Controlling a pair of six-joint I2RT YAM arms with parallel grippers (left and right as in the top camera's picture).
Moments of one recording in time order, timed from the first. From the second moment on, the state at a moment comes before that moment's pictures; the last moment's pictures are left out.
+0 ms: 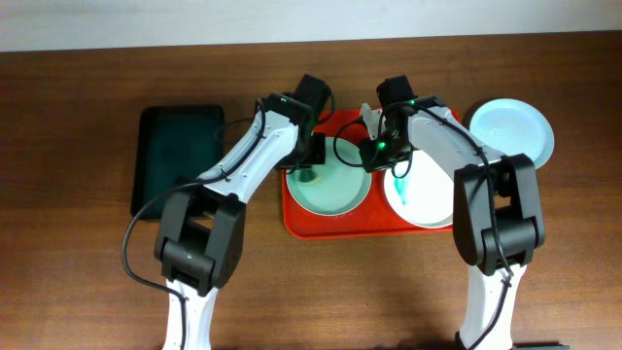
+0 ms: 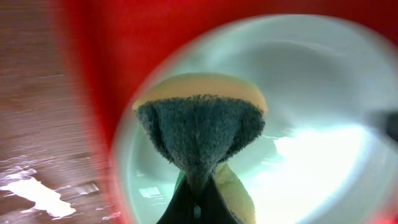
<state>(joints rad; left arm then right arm) -0.49 2.19 1.80 -0.98 0.07 -0.43 0.22 2.16 1.56 -0.82 -0.29 -0.06</state>
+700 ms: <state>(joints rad) -0.44 2.20 2.05 -1.20 -0.24 -0.44 0.22 2.16 1.56 -0.81 -0.30 -0.06</state>
